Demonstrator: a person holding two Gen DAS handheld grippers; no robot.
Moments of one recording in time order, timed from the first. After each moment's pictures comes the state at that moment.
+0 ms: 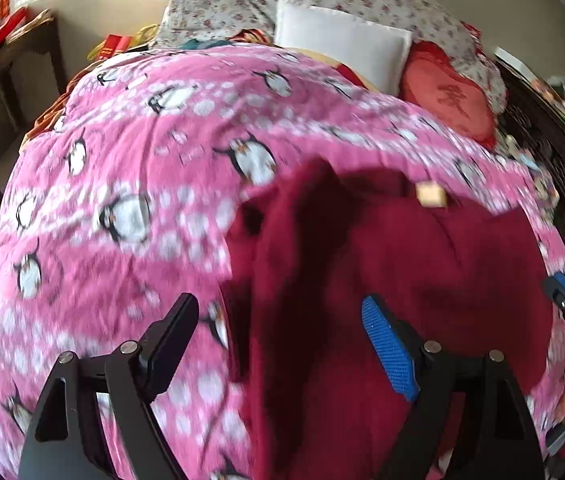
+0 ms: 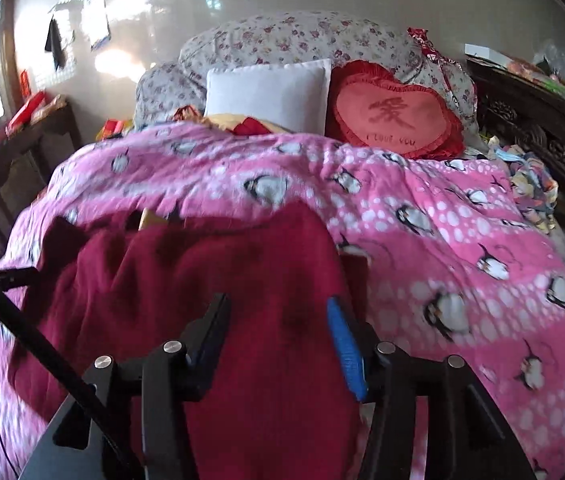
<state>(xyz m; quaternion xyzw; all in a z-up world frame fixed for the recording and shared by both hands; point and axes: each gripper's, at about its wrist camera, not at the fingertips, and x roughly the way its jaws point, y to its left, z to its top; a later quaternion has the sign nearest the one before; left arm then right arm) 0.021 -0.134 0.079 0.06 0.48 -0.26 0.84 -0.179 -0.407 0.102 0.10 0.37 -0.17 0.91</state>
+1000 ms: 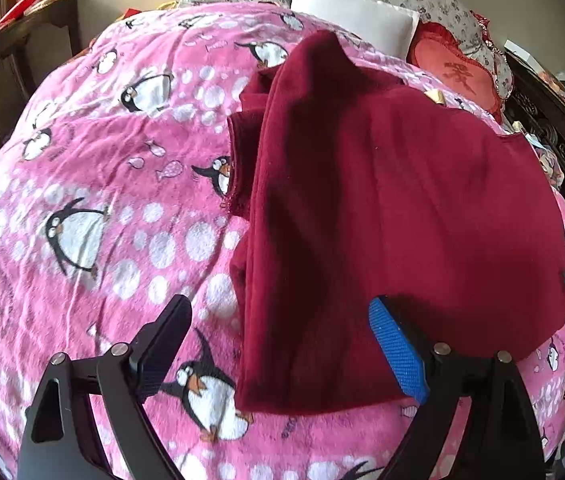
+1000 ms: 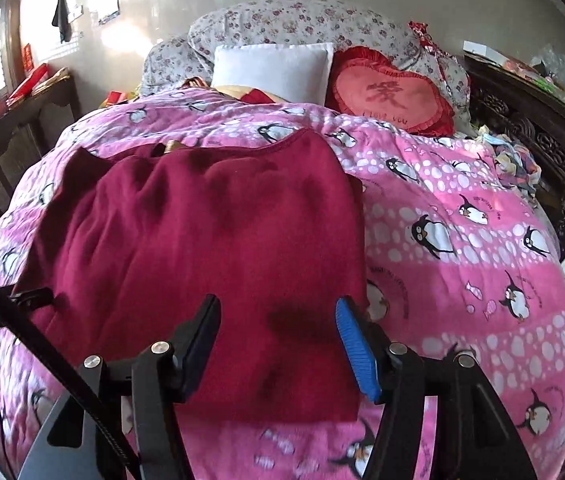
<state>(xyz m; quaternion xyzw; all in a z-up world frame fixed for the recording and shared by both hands) -0.054 -0.097 0.026 0.04 0.49 -0.22 0.84 -0.238 -0.359 0.087 0.08 0.39 -0.17 0.90</state>
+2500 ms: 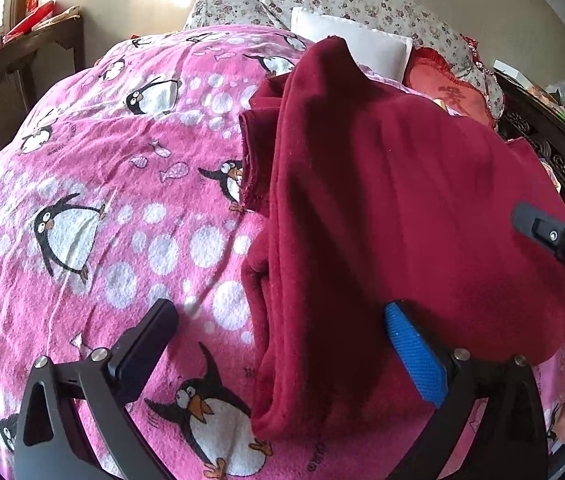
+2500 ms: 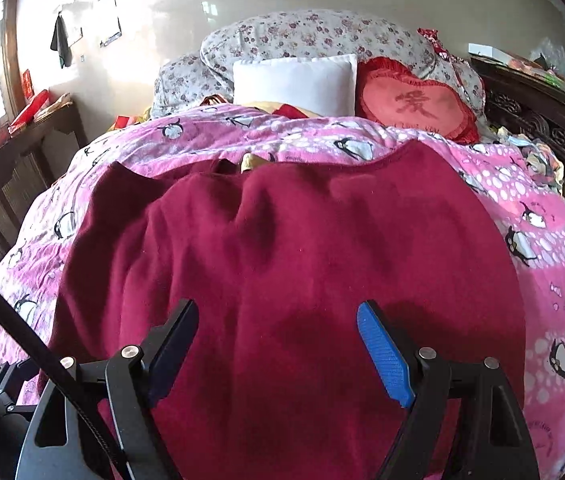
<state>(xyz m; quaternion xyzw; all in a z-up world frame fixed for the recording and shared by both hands) -0.059 -0.085 0.001 0.02 0.43 -0.23 0.87 -0.156 -0.293 0.064 0.12 0.35 -0.18 0.91</state>
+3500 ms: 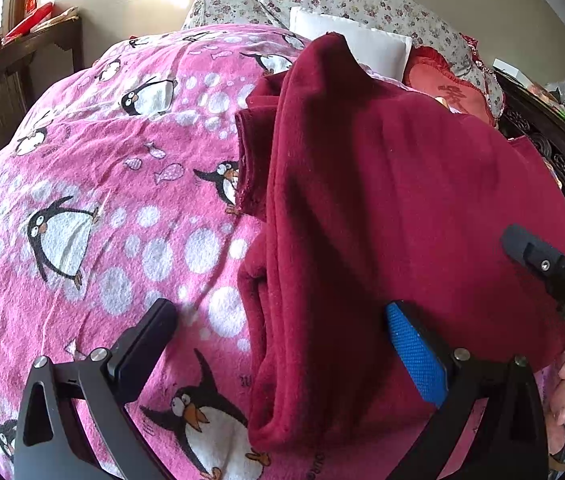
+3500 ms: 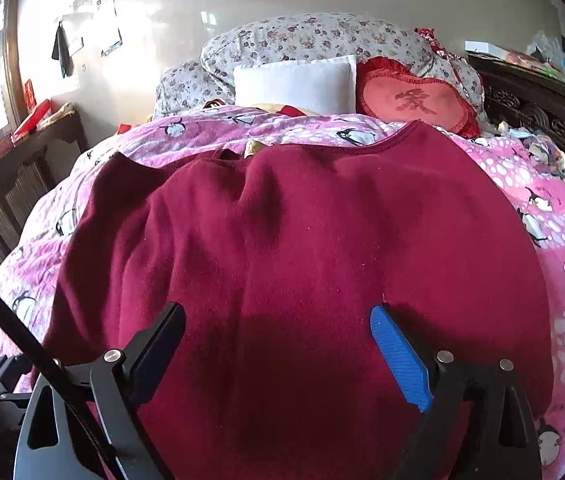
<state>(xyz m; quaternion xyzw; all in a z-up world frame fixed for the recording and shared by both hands) -0.052 -0.092 -0.003 0.03 0.42 -0.24 0.87 -0.163 -0.290 0.045 0.13 0.33 -0.18 0.92</state>
